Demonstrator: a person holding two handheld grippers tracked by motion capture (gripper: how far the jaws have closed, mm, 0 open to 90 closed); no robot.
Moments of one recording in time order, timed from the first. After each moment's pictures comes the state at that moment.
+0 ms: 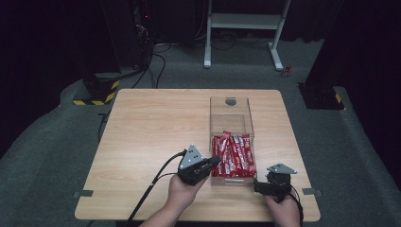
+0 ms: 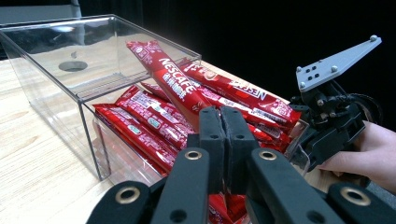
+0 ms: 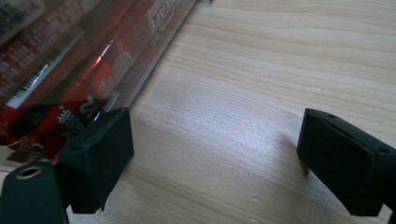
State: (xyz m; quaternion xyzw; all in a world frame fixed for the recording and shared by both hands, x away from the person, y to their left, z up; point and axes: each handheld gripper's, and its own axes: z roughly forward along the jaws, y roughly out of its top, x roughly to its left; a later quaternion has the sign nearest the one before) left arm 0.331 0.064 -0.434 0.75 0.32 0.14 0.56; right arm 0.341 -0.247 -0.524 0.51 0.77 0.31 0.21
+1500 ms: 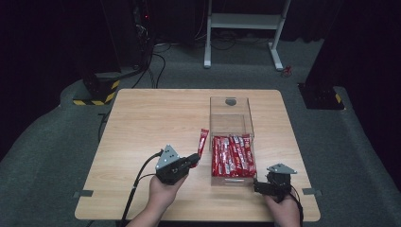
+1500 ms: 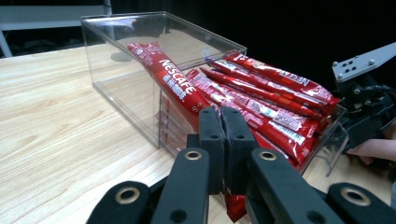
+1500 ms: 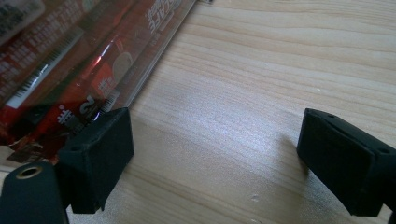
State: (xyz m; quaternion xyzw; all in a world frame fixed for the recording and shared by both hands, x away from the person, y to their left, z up) left arm 0.327 0.122 -0.442 0.73 0.36 0.16 0.56; right arm 0.341 -0.247 -0.524 0.51 0.77 0.31 0.21
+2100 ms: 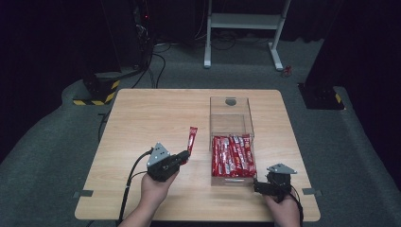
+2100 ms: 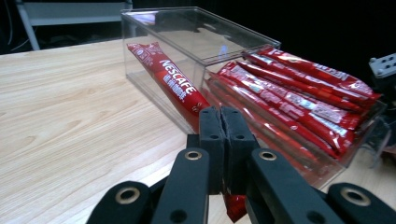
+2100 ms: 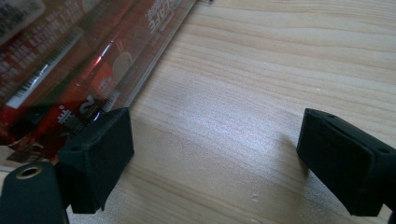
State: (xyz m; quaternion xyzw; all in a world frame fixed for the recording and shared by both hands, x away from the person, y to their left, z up) left arm 0.338 0.150 -0.447 0.73 0.38 0.18 0.54; right arm 0.341 -0.247 -0.524 0.51 0.77 0.31 0.21
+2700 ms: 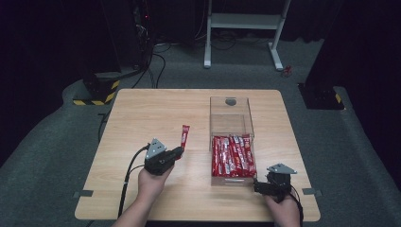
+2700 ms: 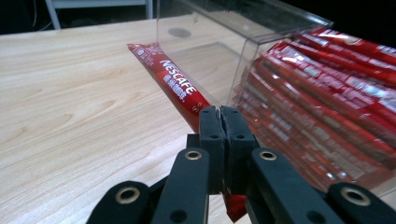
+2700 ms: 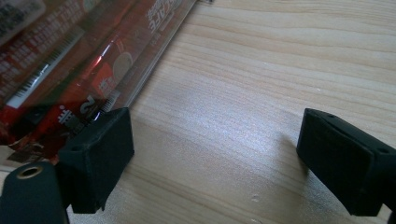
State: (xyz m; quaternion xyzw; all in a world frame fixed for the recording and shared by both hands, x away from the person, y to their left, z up) left arm 0.362 0.164 -0.466 0.74 0.41 0.19 0.50; right arm 0.341 -0.246 -0.524 0.51 0.77 0.31 0.21
